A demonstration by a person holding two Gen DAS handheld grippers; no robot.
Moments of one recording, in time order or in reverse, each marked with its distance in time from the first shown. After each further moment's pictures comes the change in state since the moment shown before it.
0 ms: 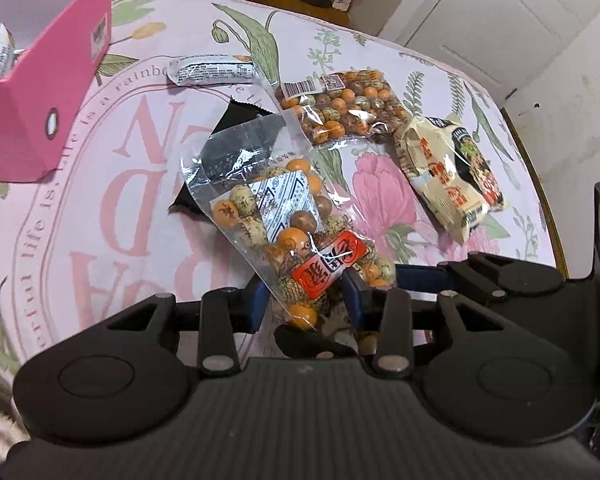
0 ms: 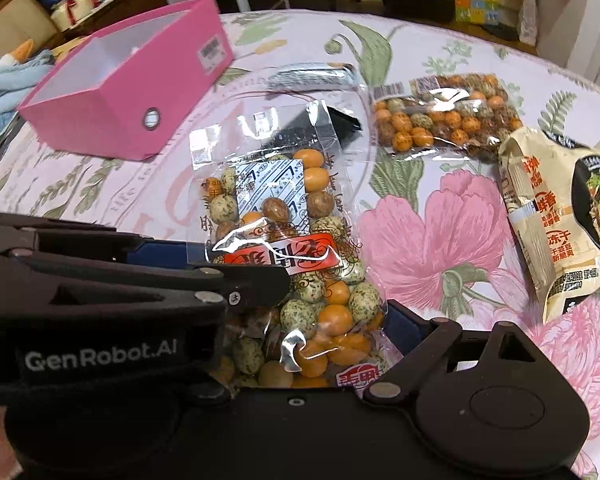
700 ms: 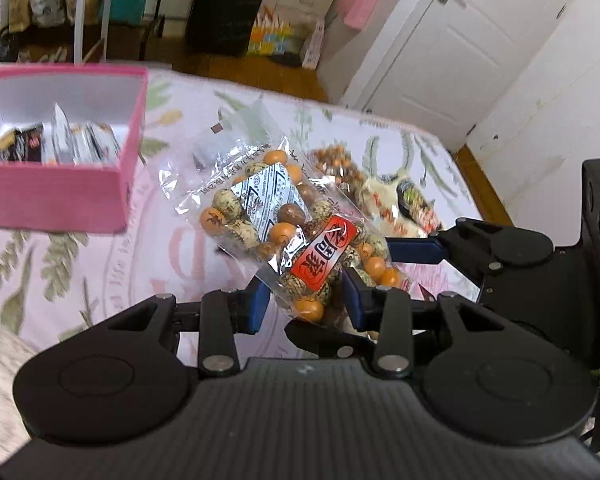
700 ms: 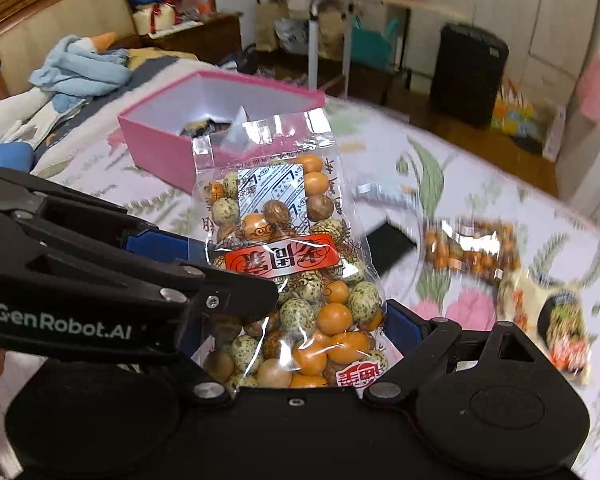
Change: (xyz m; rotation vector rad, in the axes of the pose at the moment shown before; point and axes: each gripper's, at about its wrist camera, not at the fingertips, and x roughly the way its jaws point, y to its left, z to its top) left arm -0.148 0.022 -0.010 0.069 -0.182 -0.070; right arm -0.103 0.093 0.023 -0.247 -0.192 -0.029
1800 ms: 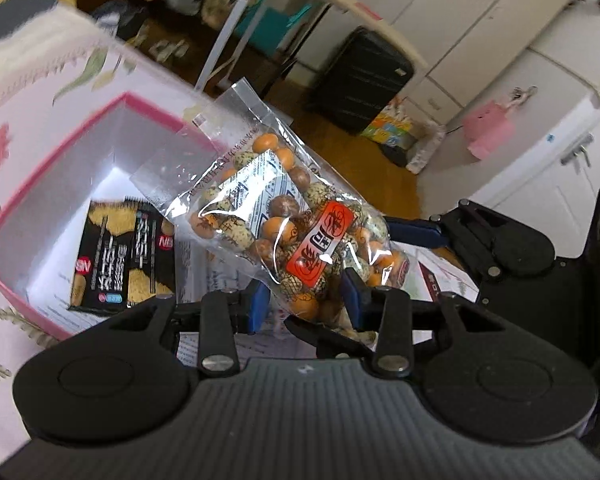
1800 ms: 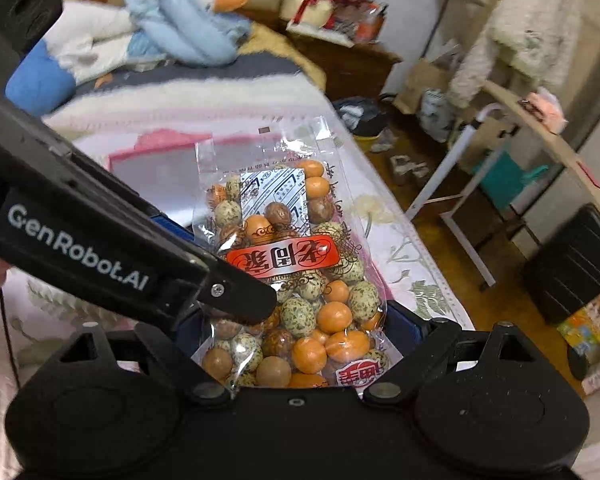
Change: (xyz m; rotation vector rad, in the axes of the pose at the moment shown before) left arm 0.048 0.251 0.134 -0.419 -0.169 0.116; right arm 0.204 0.060 0.217 -0.623 -0.022 0.133
